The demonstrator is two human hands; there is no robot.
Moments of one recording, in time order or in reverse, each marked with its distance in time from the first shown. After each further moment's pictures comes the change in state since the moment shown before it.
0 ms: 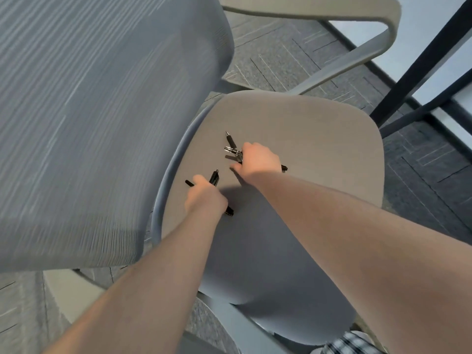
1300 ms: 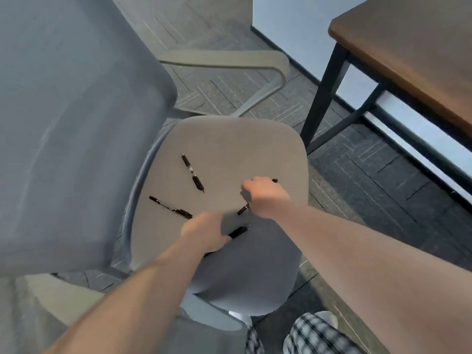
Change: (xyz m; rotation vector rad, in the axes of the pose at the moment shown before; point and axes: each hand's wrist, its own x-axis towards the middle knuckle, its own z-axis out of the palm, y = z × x) left_hand -0.105 0.027 0.010 0.606 -0.285 0.623; right_hand -0.102 0.108 -0.062 -0.158 -0.212 -0.040
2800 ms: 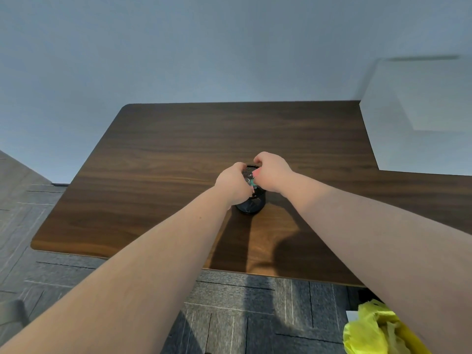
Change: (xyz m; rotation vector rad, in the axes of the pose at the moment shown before) left_hand -0.087 0.670 -0.167 0.010 0.083 0.775; right_hand -0.363 0.471 -0.224 0.719 0.694 0.870
